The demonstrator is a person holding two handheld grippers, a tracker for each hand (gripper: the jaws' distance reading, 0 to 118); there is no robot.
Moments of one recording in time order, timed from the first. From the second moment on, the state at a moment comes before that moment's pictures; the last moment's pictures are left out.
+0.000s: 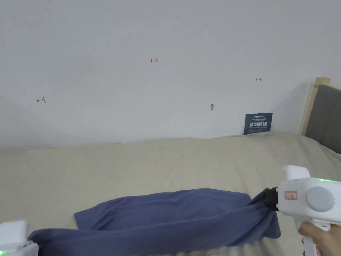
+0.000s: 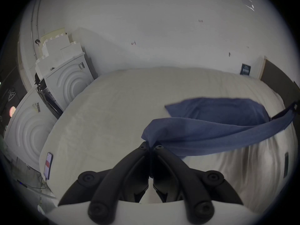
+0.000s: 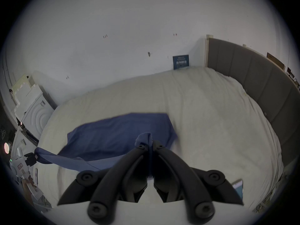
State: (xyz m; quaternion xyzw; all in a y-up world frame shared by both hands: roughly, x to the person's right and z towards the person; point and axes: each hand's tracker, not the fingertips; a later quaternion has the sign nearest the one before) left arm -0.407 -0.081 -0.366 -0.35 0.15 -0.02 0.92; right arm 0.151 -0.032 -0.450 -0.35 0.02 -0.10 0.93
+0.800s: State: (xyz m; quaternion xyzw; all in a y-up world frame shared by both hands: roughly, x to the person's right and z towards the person) left arm -0.389 -0.124 -0.111 -0.40 0.16 -0.02 0.90; right arm 0.186 -0.105 -0.154 -0.42 0.04 -0.11 0.90
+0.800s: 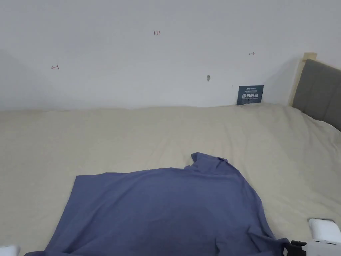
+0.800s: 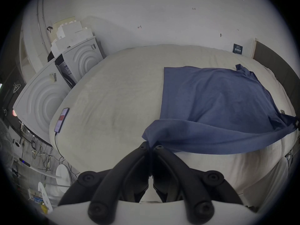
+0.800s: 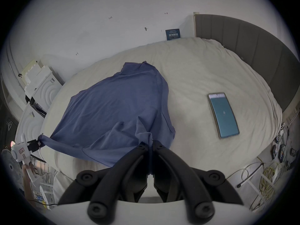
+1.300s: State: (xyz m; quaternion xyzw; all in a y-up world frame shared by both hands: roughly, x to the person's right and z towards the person) left arm -0.372 -0.149 -0.082 -0.41 0.14 -0.01 0.90; right arm 0.180 -0.128 -0.134 -0.40 0.04 -0.14 0.91
